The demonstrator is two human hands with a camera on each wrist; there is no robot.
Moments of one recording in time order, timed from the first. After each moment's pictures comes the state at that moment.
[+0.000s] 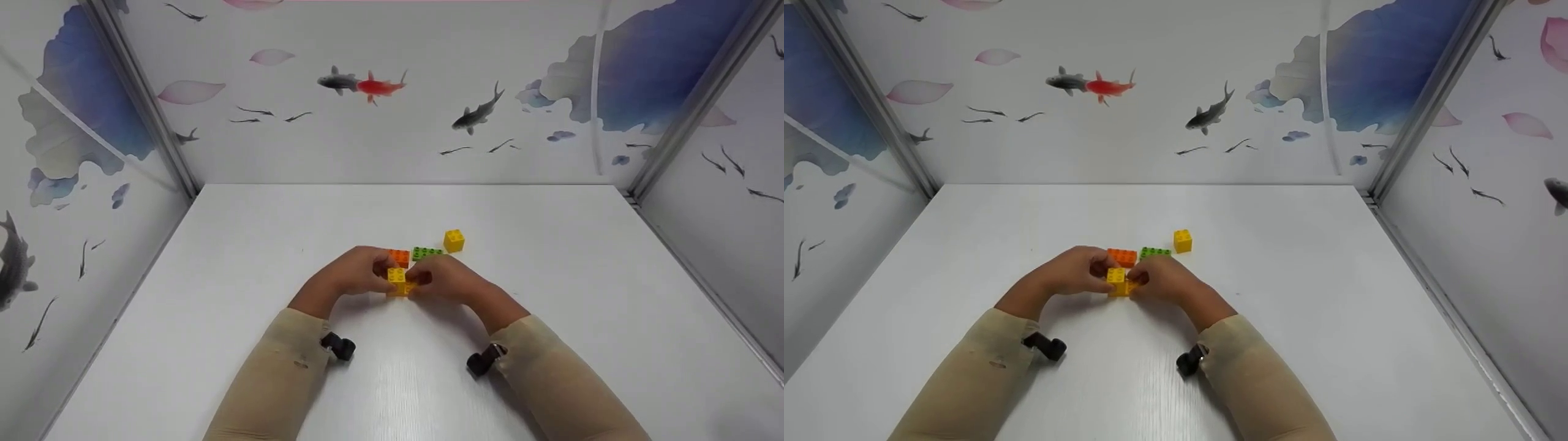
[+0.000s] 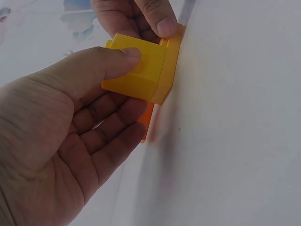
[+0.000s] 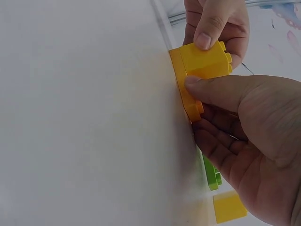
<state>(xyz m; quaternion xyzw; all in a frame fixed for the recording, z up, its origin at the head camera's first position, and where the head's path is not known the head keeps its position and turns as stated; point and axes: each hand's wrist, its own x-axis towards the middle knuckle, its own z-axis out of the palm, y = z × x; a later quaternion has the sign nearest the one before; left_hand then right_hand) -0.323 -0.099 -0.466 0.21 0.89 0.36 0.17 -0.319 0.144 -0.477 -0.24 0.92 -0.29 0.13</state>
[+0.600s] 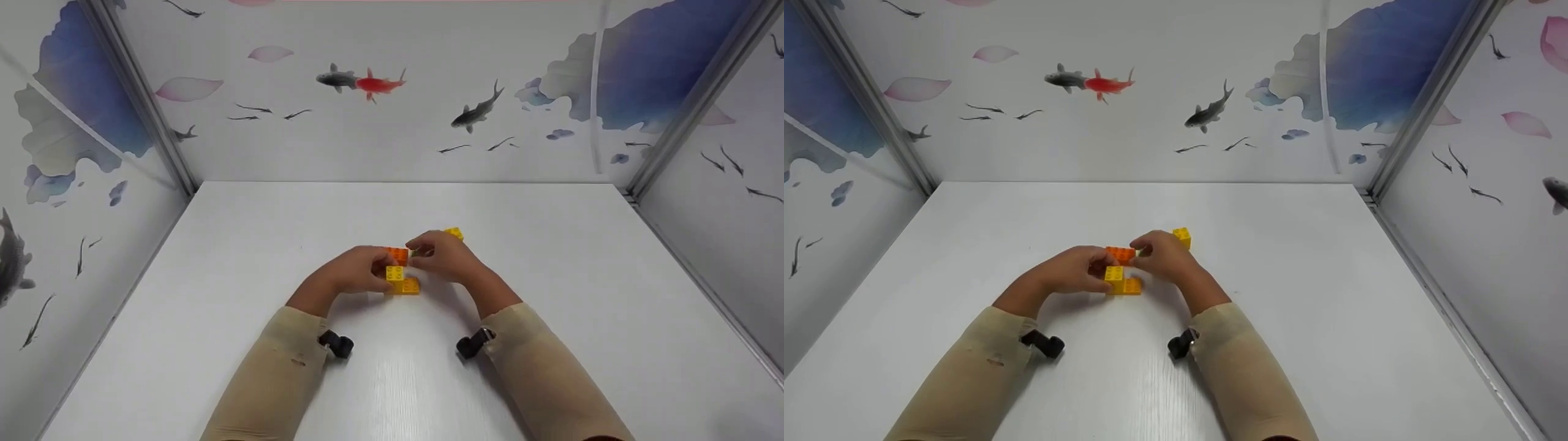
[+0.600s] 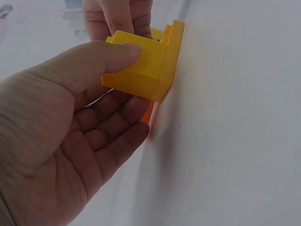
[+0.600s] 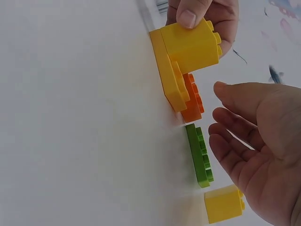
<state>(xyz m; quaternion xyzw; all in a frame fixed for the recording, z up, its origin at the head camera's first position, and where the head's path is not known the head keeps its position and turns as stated) -0.323 -0.101 -0.467 0.23 0.90 0.33 0.16 -0.343 0.141 -0.465 -0.14 0.92 -0.36 0.10</state>
